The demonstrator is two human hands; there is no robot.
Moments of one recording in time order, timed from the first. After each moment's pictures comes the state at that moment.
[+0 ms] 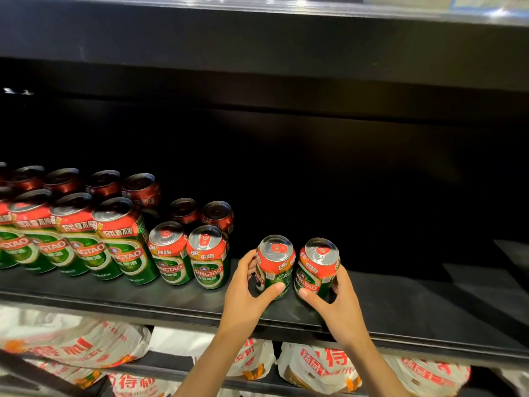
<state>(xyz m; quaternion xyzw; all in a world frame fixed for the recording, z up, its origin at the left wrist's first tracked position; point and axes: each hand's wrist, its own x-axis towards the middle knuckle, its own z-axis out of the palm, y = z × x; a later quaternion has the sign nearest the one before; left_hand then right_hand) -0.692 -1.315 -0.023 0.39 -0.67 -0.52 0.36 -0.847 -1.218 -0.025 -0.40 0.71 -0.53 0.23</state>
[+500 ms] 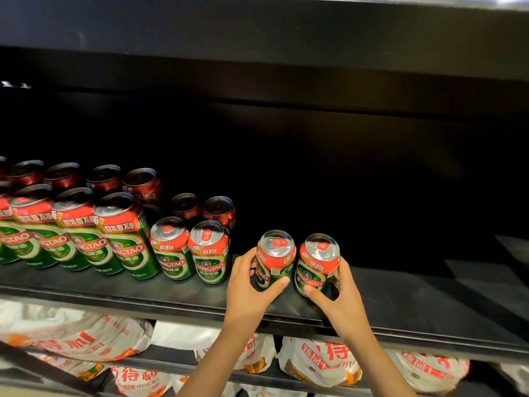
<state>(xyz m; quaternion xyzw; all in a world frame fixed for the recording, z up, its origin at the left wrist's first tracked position) -0.697 -1.313 -0.023 0.40 -0.68 -0.47 0.40 -0.848 -1.217 -0.024 -0.40 0.72 -0.52 0.23</state>
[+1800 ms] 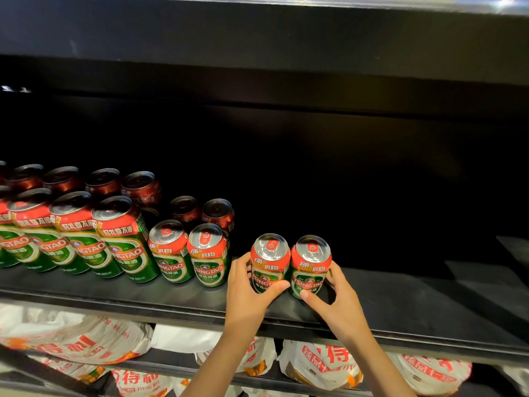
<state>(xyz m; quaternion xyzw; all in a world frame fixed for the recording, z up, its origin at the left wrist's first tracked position) -0.701 -1.313 -0.028 0.41 -0.67 -0.47 0.40 -0.847 -1.217 -0.019 -0.43 0.72 -0.48 0.24</state>
